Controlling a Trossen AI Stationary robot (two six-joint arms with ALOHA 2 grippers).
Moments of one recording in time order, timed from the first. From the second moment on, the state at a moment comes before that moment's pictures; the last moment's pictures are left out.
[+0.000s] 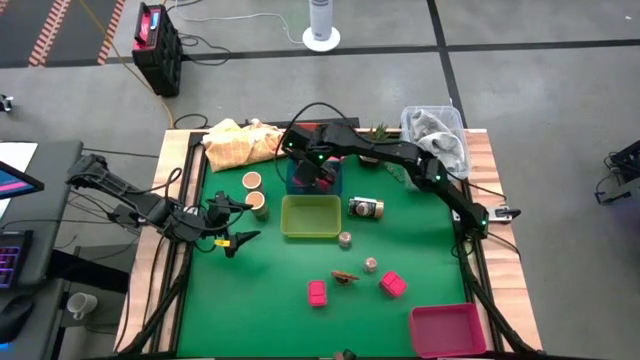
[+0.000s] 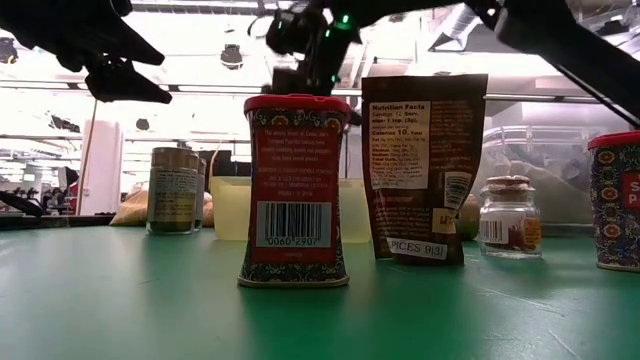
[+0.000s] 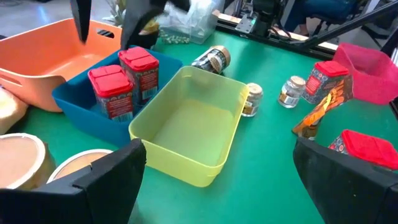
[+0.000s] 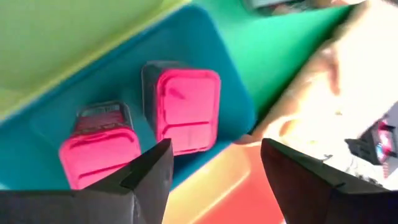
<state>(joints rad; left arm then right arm) -0.48 0.63 0.45 -0.25 -0.72 -0.49 -0.27 2.32 2.36 -1.13 0.08 -1.33</state>
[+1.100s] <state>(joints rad) -0.46 0.62 0.48 -0.17 -0.78 -0.28 0.08 2.20 2.35 -1.57 0.08 -0.09</state>
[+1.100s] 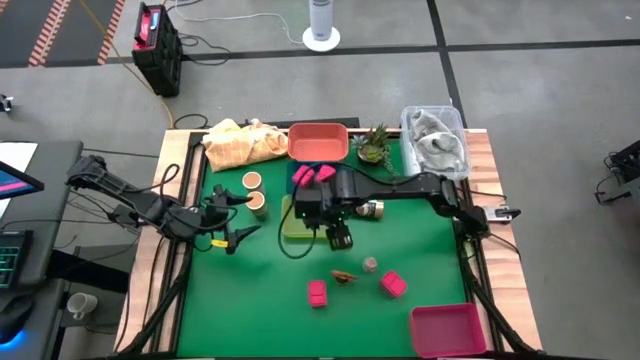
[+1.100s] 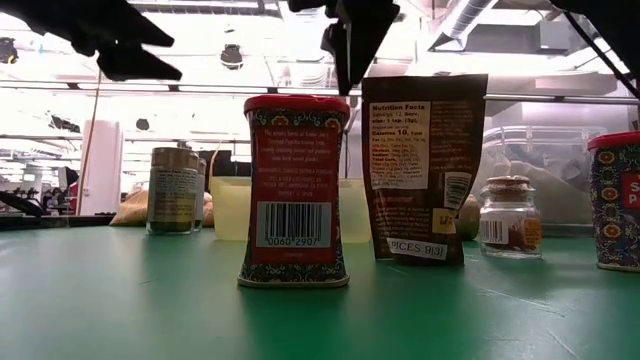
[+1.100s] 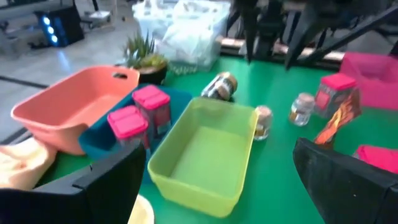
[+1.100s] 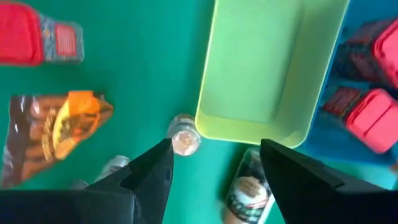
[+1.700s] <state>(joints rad) -0.47 0.61 0.48 -0.17 -0.72 -0.28 0.09 2.19 2.05 -1.48 0.02 0.24</state>
